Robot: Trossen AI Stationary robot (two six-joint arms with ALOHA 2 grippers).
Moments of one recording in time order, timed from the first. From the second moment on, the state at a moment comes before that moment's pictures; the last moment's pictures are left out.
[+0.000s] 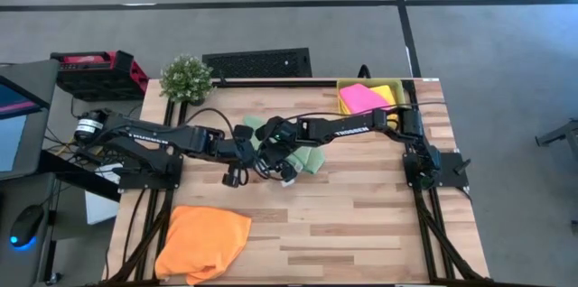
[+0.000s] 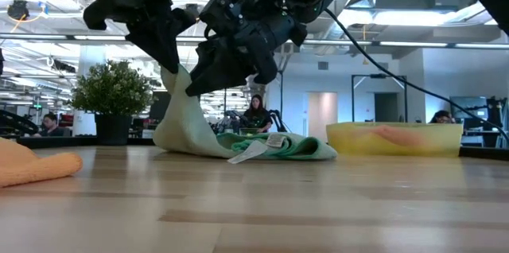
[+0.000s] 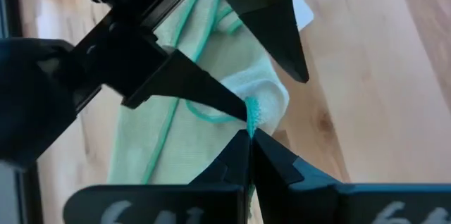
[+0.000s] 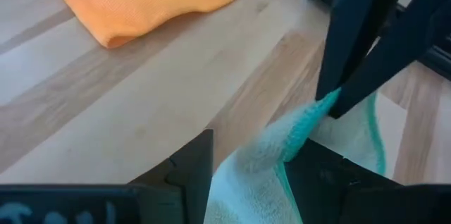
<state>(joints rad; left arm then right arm) -0.08 1.33 0.96 -0.67 -0.22 0.29 -0.08 2.11 1.52 -0.14 -0.42 -0.69</state>
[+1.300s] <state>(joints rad) -0.19 1.36 1.14 -0.96 -0.16 0.05 -0.07 2.11 1.58 -0.14 -0.39 -0.64</state>
